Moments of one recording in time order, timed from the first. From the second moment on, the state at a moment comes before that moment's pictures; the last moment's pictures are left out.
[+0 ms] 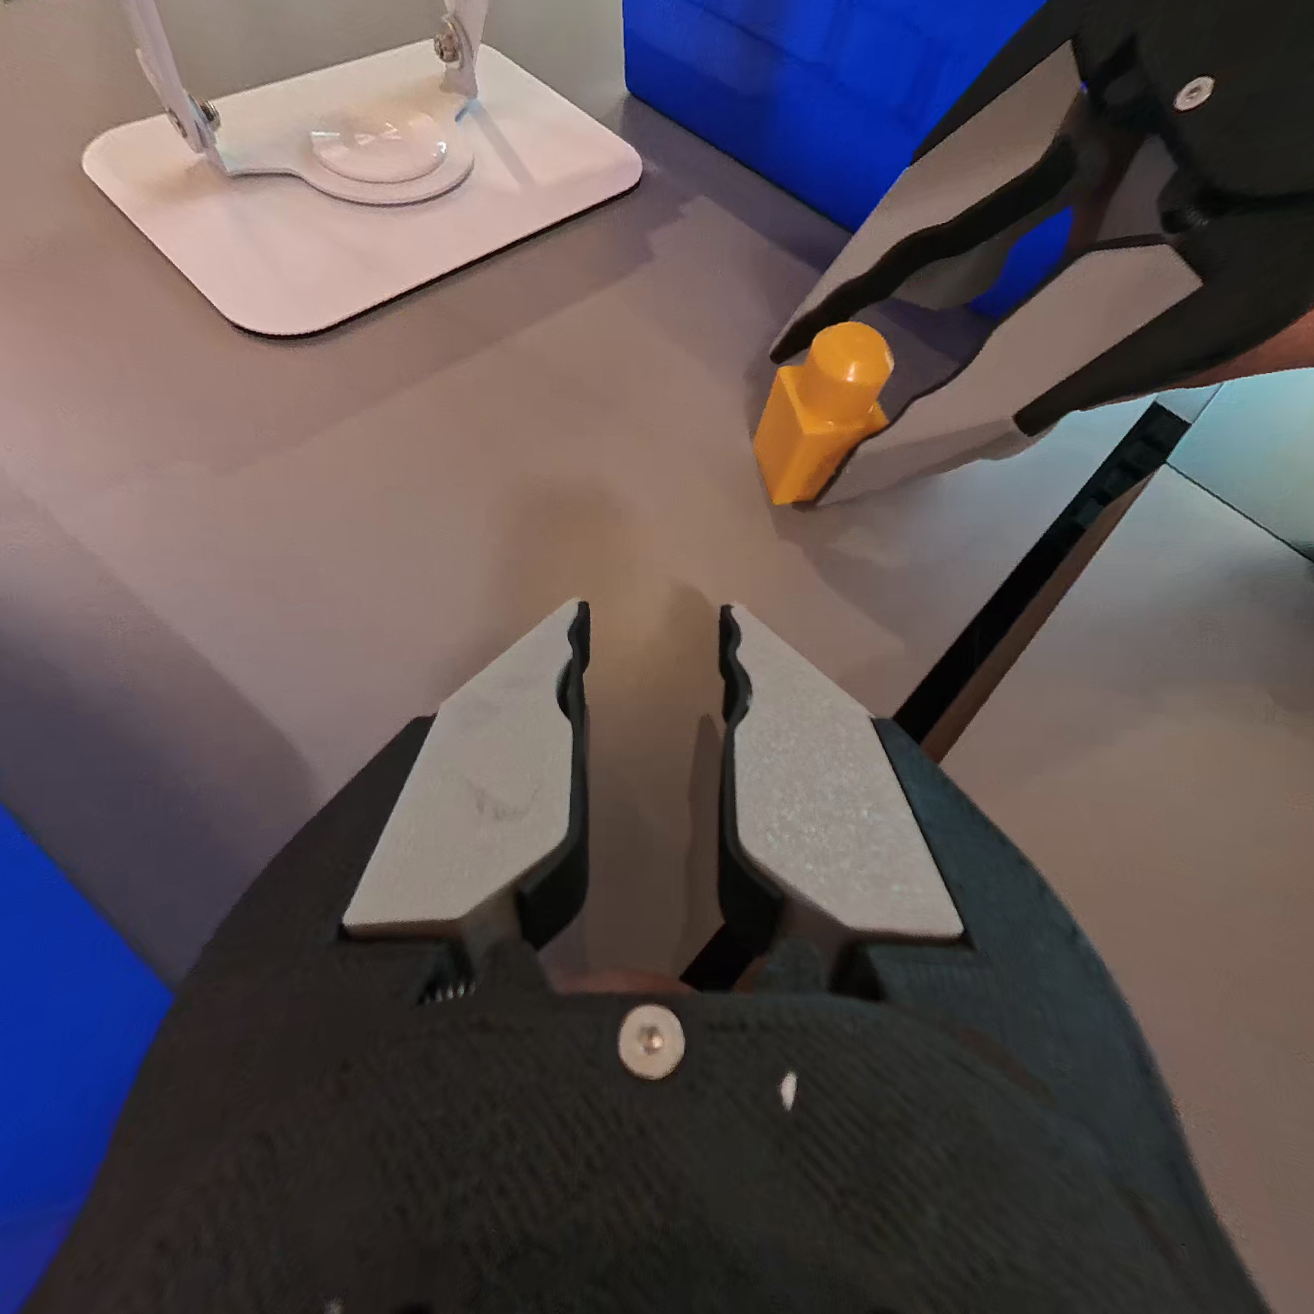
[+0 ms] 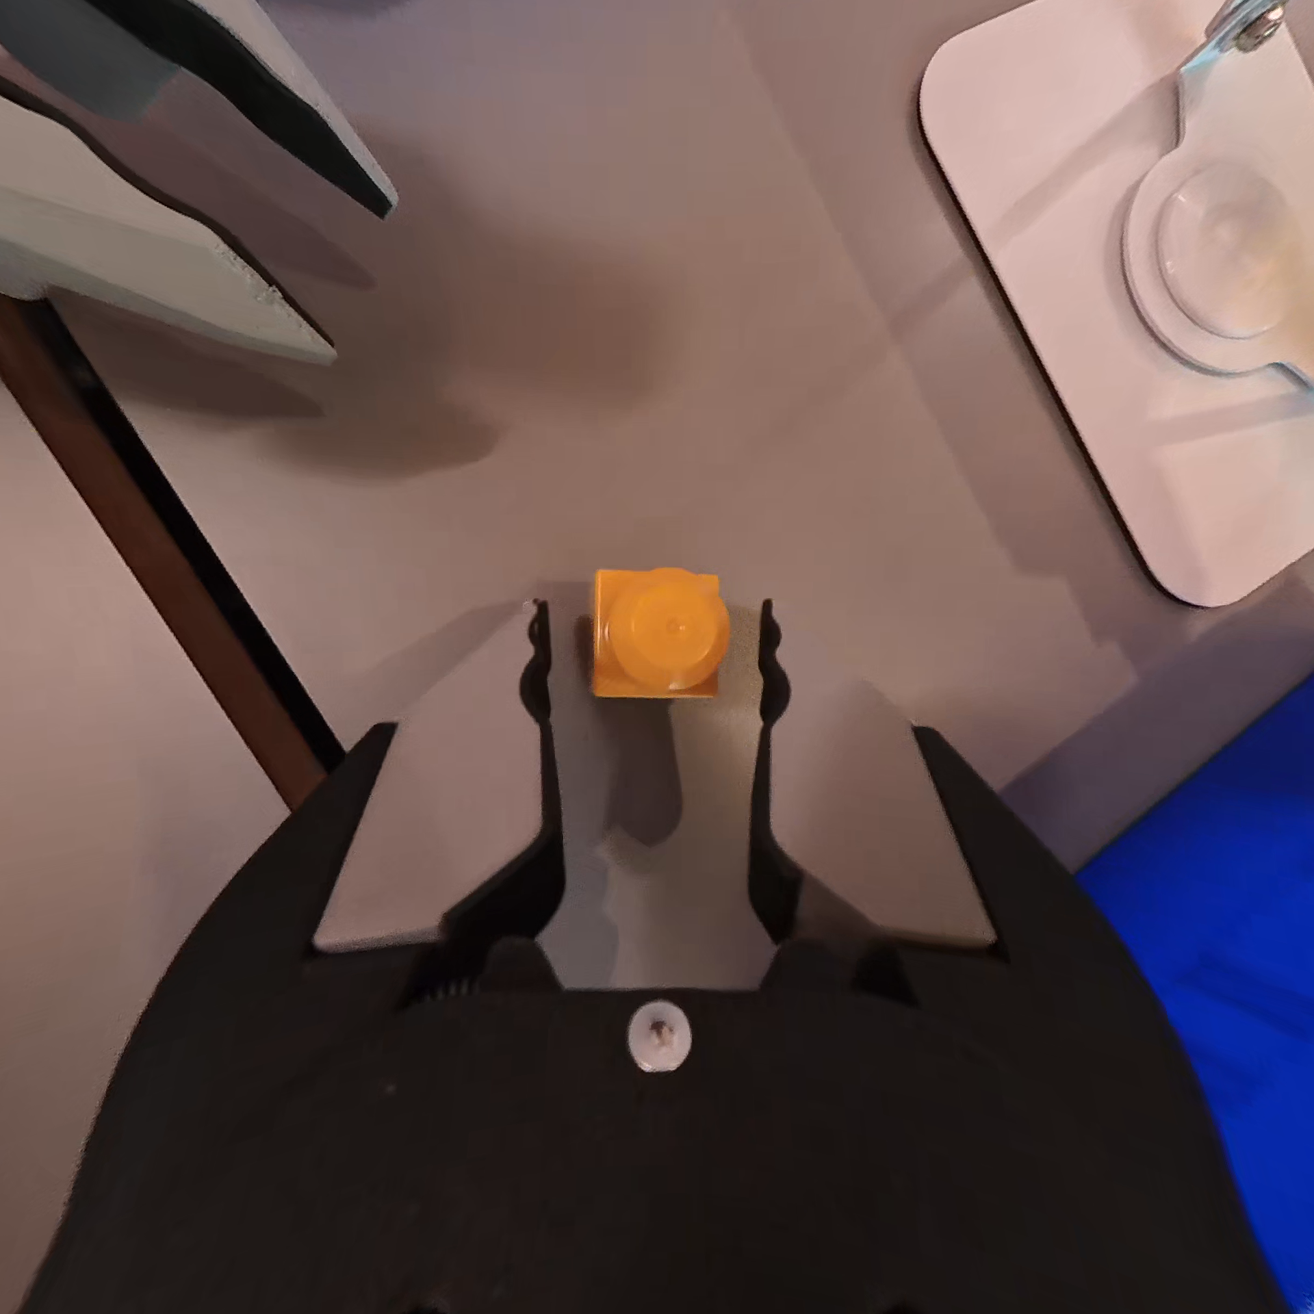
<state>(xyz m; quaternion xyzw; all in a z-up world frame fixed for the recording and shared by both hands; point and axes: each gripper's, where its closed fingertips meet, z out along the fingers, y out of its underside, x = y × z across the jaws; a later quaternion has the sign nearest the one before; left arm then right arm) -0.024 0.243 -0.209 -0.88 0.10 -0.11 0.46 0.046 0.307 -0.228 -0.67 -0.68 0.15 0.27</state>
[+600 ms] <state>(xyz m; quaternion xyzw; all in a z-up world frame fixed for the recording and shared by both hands) -0.229 0.186 -0.123 -0.86 -0.16 0.02 0.48 0.034 0.322 -0.128 -0.62 -0.57 0.26 0.48</state>
